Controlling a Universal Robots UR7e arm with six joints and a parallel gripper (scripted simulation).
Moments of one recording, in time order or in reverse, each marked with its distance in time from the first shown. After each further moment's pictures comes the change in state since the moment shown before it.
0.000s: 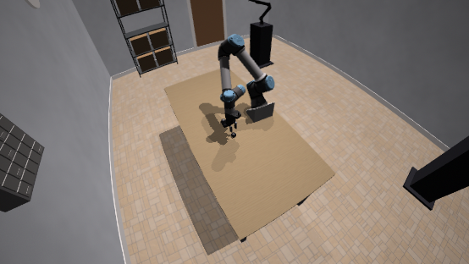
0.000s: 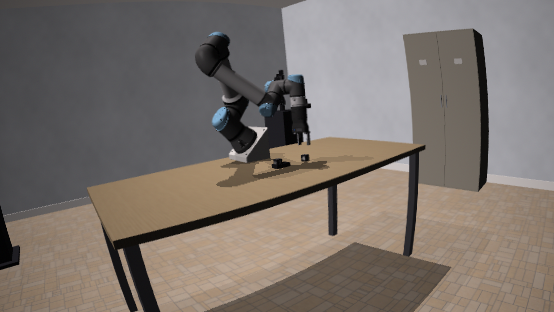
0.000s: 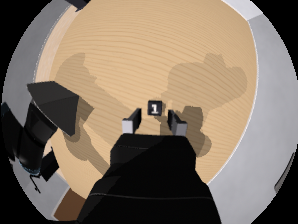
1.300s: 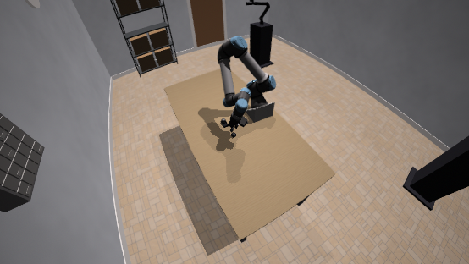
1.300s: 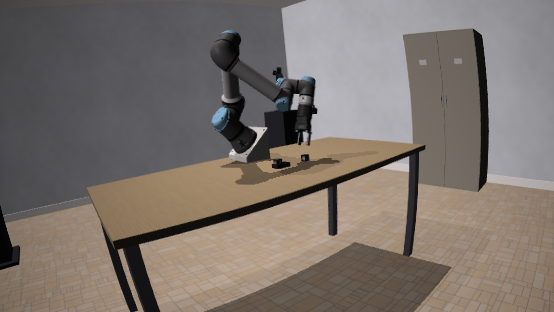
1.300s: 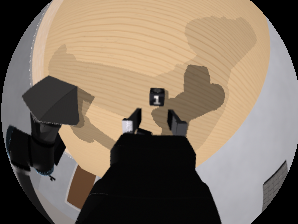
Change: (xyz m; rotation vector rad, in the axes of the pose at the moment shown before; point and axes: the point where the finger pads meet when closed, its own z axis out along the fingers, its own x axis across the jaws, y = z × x) arm -0.002 -0.004 0.002 -0.373 -0.016 0.004
